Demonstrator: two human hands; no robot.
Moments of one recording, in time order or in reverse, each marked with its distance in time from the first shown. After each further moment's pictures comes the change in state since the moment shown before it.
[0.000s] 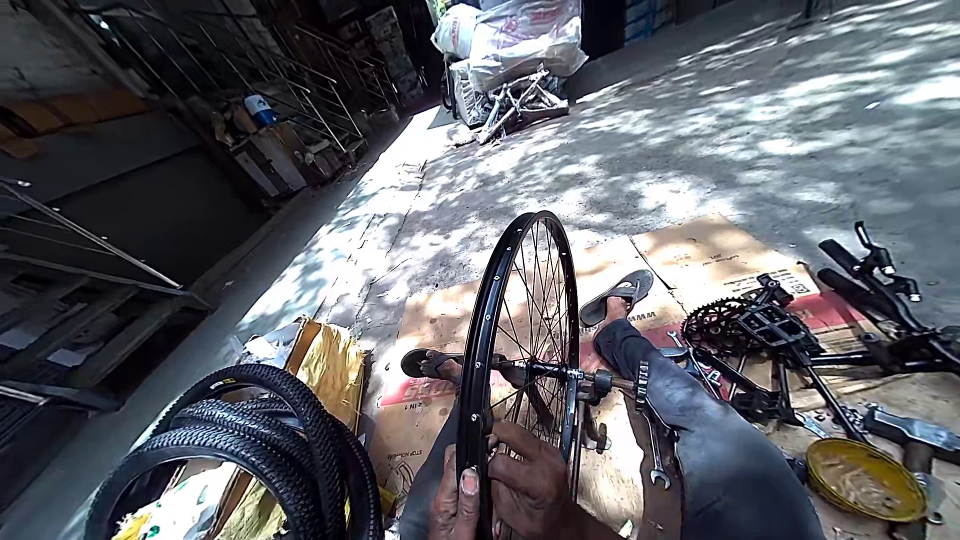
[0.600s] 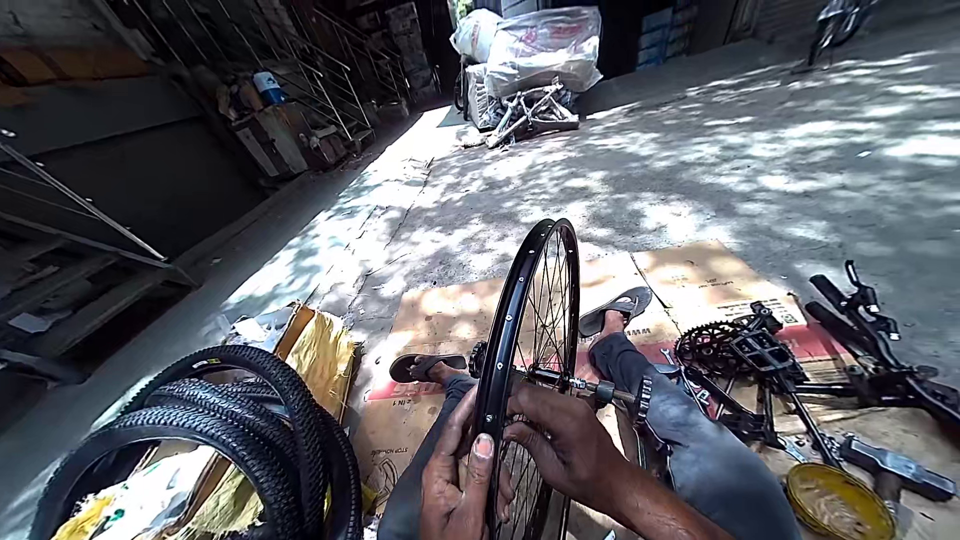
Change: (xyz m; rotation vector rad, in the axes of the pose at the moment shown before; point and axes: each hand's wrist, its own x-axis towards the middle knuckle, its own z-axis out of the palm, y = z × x) left_hand 0.025 0.028 0.017 0.115 0.111 0.106; right_hand 0.067 0.003 -0.055 -0.075 -0.482 0.131
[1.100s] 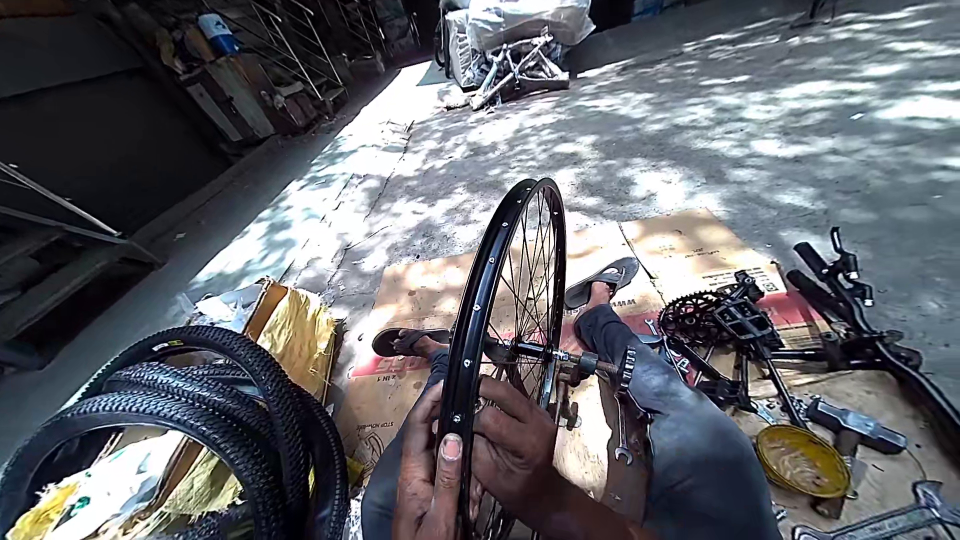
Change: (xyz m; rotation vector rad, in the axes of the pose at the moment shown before) left_hand -0.011 -0.015 -0.003 0.043 -0.005 0.026; right_hand -0.012 -0.005 0.071 0.035 0.563 -0.048
